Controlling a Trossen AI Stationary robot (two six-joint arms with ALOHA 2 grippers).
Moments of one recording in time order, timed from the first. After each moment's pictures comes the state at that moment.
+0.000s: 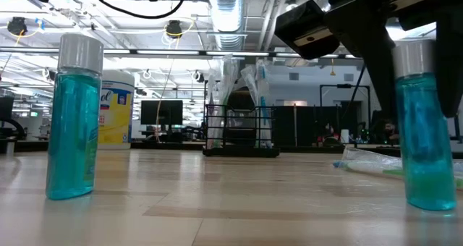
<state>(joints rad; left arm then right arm) -0.32 1.20 0.53 0.87 -0.47 0.25 0.55 2.02 1.51 -0.81 -0.10 -0.18</state>
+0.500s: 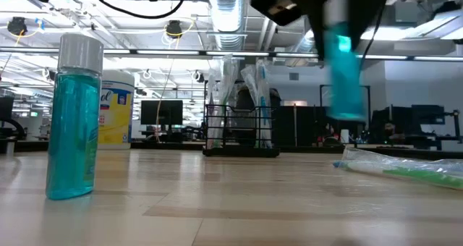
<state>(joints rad) -0.32 1.20 0.53 0.87 -0.47 0.25 0.44 2.01 1.73 -1.06 -0.05 -0.18</state>
